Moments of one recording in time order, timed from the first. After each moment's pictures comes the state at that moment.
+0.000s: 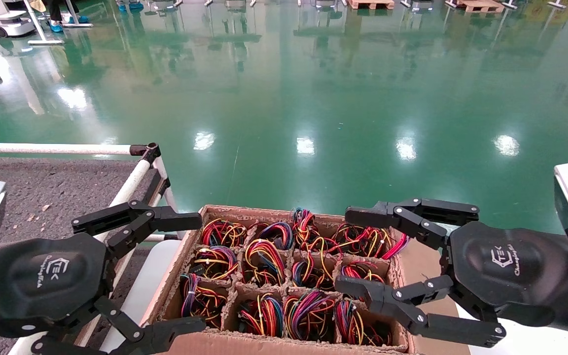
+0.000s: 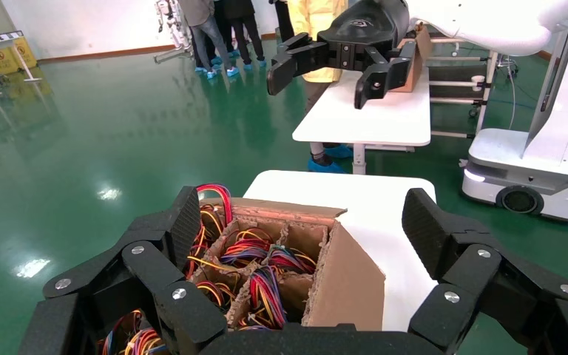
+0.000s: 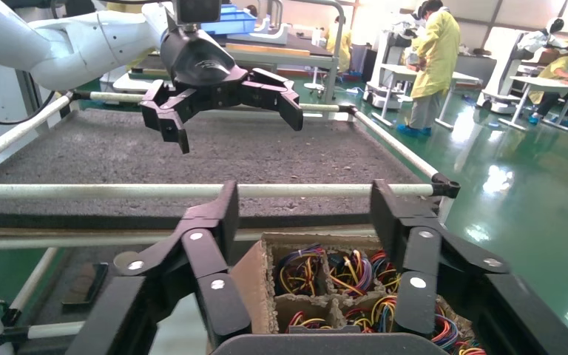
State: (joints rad) left arm -1.08 0.61 0.28 -1.28 0.73 1.49 -0.19; right arm 1.08 -0.57 -0.37 1.23 -0.62 -1.44 0.13
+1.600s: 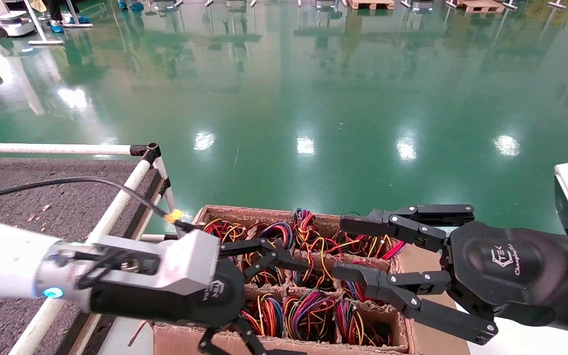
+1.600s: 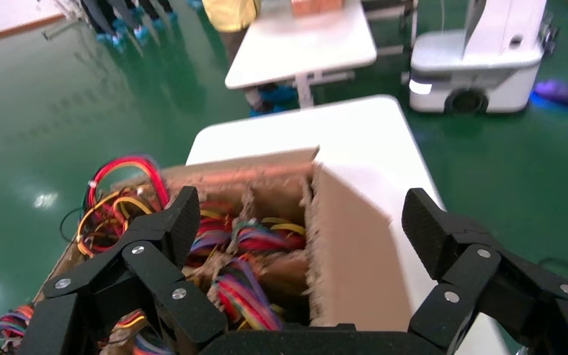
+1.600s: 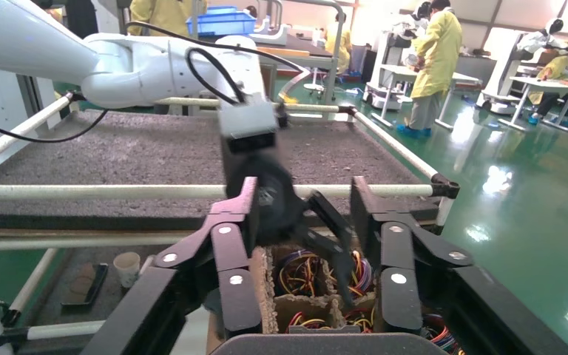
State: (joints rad) left arm -1.39 1.01 0.65 -0.85 1.00 1.57 0.14; right arm 1.08 -0.57 -0.37 1.23 -0.62 -1.44 0.13
